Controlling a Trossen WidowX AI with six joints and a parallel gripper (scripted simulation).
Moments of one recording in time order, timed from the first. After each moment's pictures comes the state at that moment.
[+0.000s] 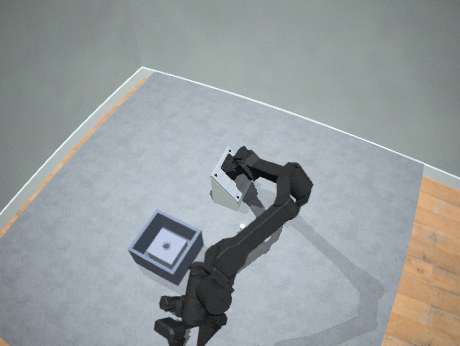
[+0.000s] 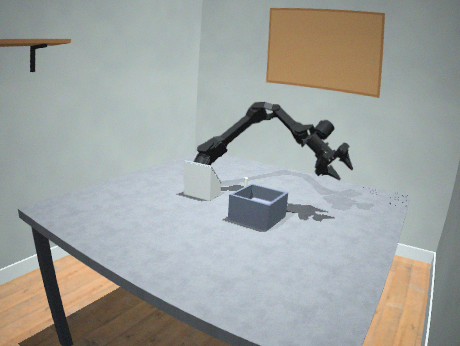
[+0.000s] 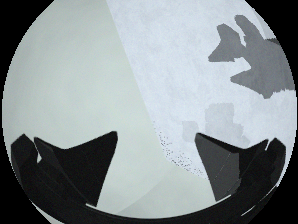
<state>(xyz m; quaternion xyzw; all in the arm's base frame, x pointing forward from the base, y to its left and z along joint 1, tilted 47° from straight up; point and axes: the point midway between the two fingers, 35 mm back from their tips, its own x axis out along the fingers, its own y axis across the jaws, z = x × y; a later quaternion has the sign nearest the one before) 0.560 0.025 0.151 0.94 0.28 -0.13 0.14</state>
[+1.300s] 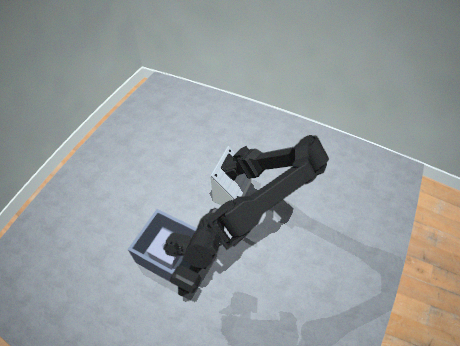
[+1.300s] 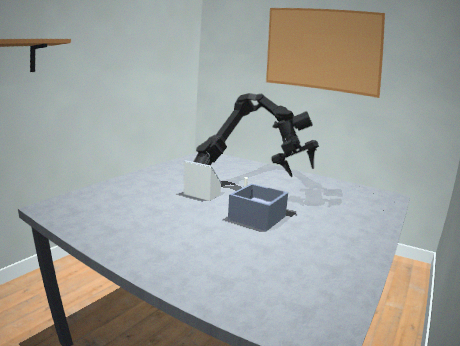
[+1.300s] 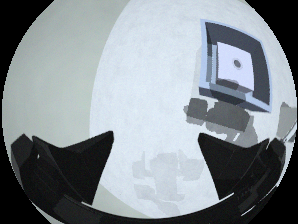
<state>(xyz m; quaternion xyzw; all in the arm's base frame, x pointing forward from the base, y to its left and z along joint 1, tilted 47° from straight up) 0.406 -0.020 0.103 0.78 0.43 -0.23 0.39</state>
